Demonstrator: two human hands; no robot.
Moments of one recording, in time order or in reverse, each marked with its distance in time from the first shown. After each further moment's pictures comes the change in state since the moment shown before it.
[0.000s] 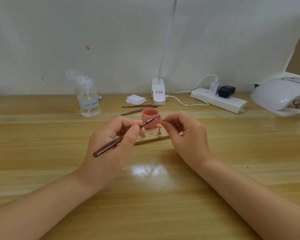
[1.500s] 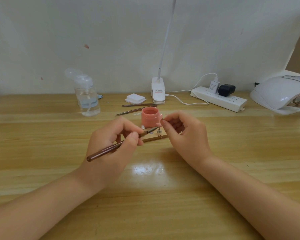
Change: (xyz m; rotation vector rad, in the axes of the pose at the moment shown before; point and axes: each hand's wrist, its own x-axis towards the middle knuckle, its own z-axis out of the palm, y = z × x) left_hand -0.002 0.003 -0.002 0.142 -0.023 0.091; right_hand -0.001 -0.001 0.000 0.031 0.002 0.048
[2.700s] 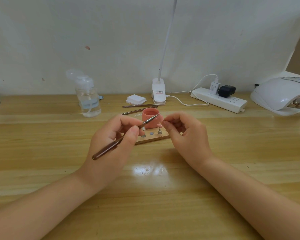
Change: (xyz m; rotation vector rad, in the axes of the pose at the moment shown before) left_hand 0.001 -0.002 0.001 -0.193 0.001 -0.100; right_hand 0.001 0.001 0.000 0.024 -0.002 -0.025
